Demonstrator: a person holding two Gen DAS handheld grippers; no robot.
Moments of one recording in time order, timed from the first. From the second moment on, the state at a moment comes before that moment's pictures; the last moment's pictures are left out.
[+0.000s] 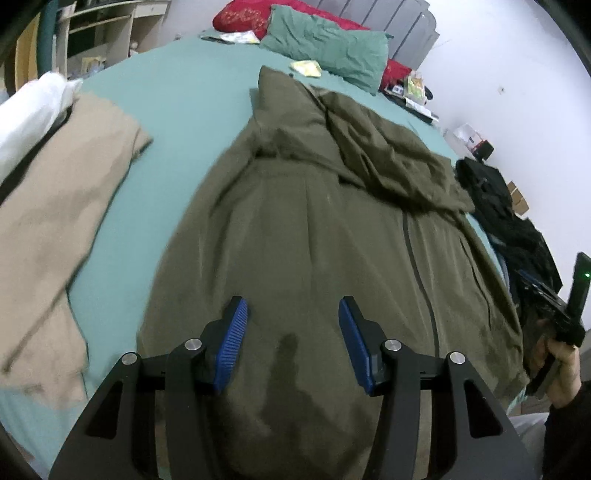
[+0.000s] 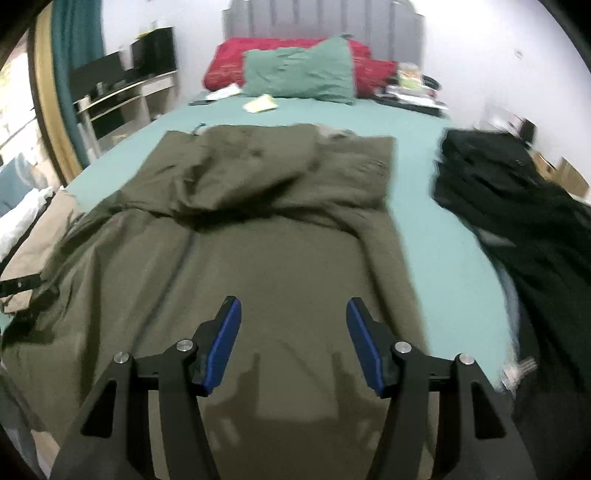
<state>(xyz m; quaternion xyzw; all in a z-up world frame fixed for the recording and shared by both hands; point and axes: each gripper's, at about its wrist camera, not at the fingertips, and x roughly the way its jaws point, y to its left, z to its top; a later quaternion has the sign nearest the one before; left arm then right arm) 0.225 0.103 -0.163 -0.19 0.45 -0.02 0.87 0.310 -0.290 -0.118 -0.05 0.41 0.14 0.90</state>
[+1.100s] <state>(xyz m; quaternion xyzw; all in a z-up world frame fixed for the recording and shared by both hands) 0.149 0.109 -0.214 -0.11 0.50 0.14 0.85 0.187 -0.429 -0.202 0.13 0.47 0.09 0.87</state>
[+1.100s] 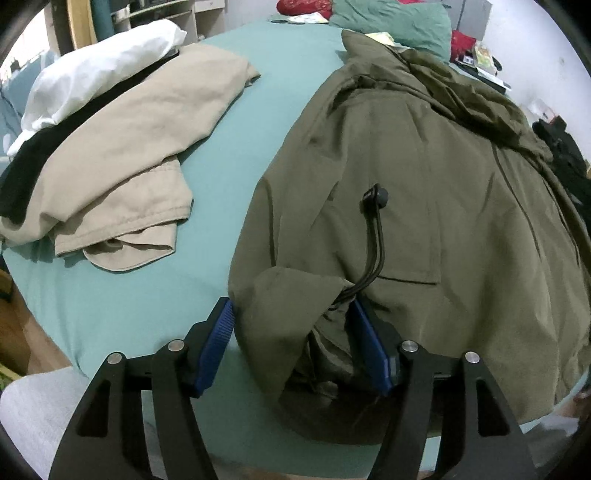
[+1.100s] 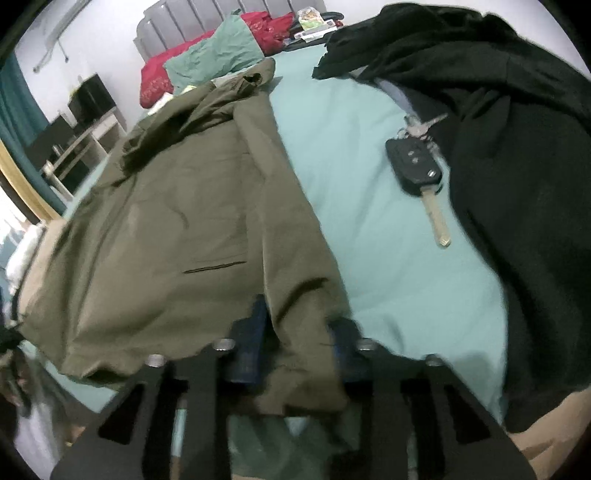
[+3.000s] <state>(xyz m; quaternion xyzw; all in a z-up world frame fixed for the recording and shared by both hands) -0.028 0.109 0.027 -0.12 0.28 0.02 0.95 0.046 -0.461 0.022 0.20 0.24 0.12 0.94</state>
